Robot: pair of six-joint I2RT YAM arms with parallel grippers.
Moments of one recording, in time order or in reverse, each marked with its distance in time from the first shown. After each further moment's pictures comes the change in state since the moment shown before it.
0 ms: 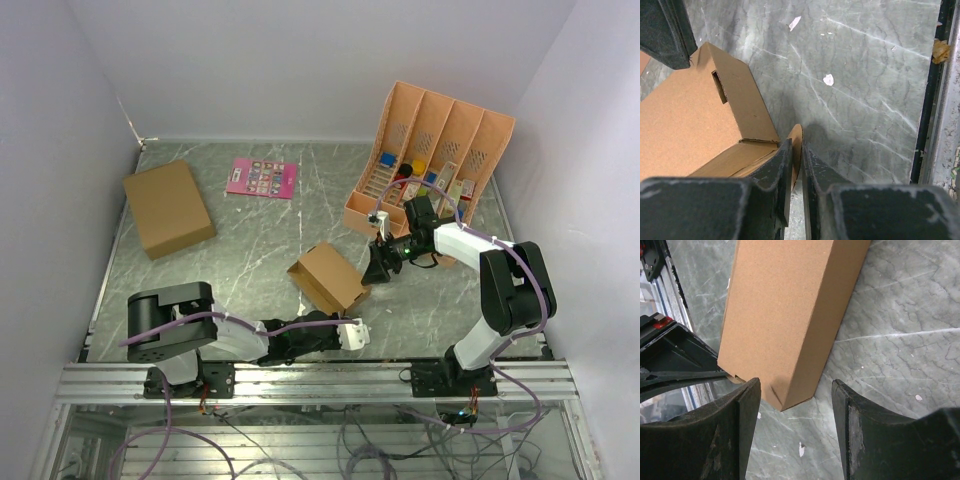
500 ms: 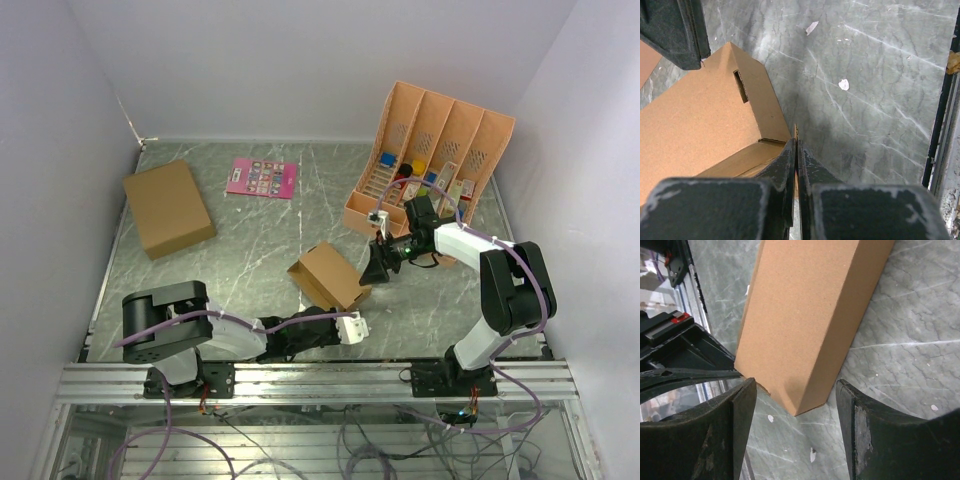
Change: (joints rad) left arm 0.019 -0.027 0.000 -0.001 -0.008 -0.018; right arm -0.002 0.000 0.000 0.001 -0.057 0.020
